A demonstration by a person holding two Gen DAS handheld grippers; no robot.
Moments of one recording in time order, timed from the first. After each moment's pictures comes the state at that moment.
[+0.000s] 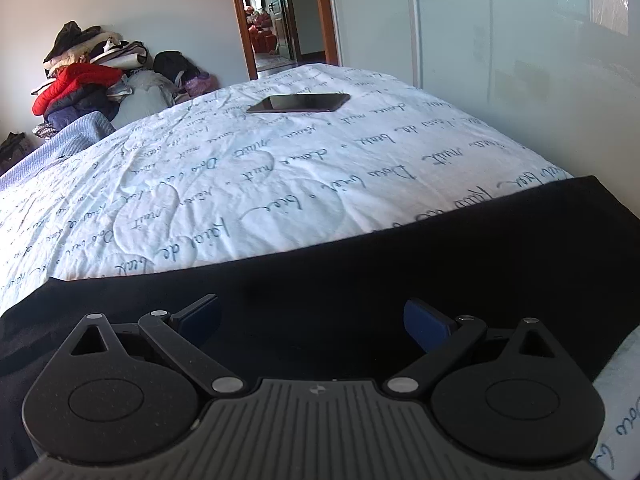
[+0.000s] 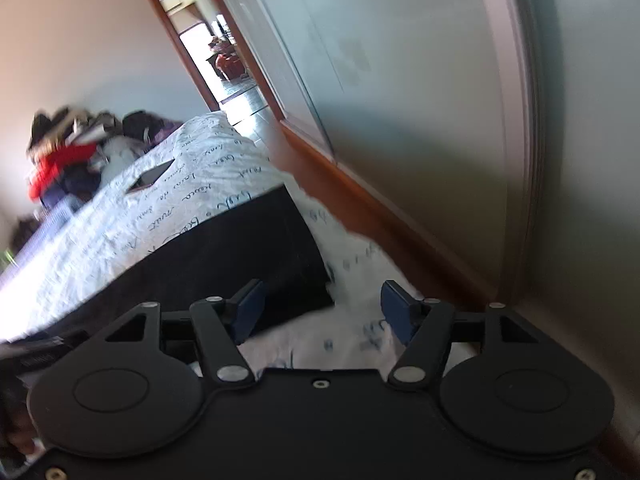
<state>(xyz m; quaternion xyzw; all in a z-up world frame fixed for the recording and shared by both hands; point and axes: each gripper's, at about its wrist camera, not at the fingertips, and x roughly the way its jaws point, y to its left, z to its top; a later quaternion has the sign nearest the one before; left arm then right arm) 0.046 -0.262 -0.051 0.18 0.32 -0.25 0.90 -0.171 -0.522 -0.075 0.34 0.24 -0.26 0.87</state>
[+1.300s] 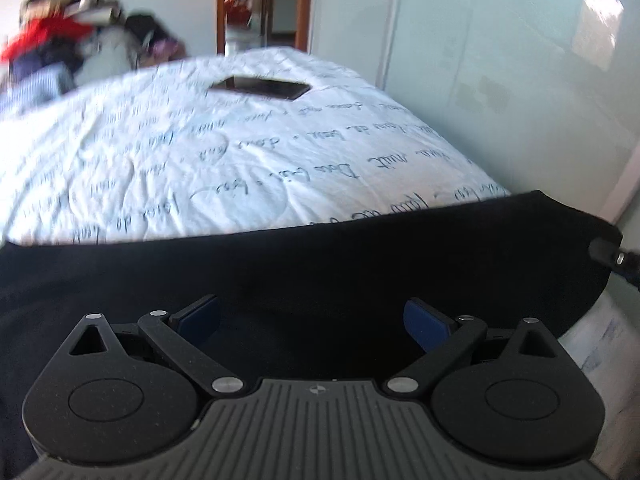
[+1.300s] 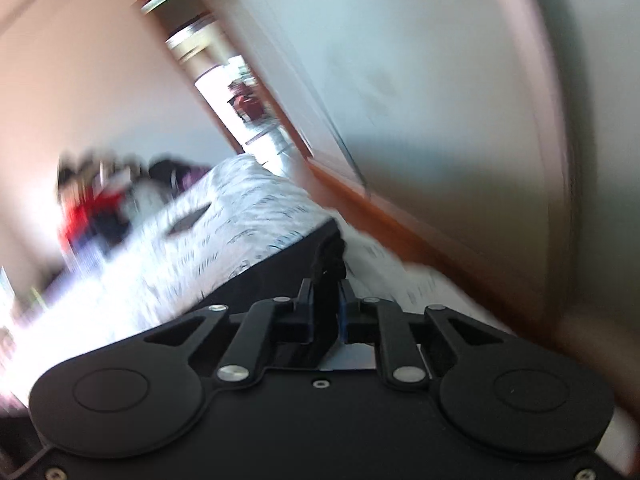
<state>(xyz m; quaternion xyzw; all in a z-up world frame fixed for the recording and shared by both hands) 0.048 -0.252 -0.033 0.08 0.39 -0.32 0.86 -0.139 -0.462 -0.038 0.21 0.20 -0.25 0.92</state>
